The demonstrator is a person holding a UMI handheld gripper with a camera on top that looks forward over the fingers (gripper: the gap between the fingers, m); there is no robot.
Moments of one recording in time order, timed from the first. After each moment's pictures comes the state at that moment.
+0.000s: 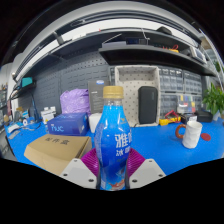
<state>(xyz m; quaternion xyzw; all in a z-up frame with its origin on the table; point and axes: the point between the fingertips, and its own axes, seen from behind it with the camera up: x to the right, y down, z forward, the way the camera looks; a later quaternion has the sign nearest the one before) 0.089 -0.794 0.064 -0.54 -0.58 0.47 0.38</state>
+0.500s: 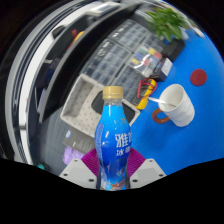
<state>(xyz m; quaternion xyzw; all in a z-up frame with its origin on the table) 0.021 -0.662 0.129 -0.75 -0.29 0.59 0.10</state>
